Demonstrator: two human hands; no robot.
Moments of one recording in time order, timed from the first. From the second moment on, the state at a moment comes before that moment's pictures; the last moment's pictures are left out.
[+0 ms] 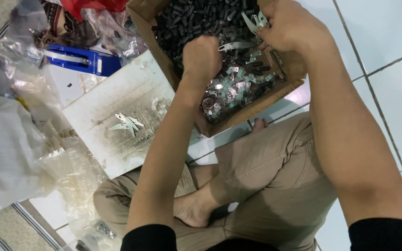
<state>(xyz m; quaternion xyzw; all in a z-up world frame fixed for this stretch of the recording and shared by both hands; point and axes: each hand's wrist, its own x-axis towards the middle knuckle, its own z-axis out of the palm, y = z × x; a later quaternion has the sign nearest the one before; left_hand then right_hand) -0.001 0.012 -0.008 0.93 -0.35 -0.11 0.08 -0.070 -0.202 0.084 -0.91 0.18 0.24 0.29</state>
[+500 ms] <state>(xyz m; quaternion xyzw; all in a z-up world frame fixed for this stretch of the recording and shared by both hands) -0.017 0.005 0.028 0.87 -0.40 -0.22 0.16 -0.070 -0.208 0.091 -0.90 0.15 0.24 0.32</state>
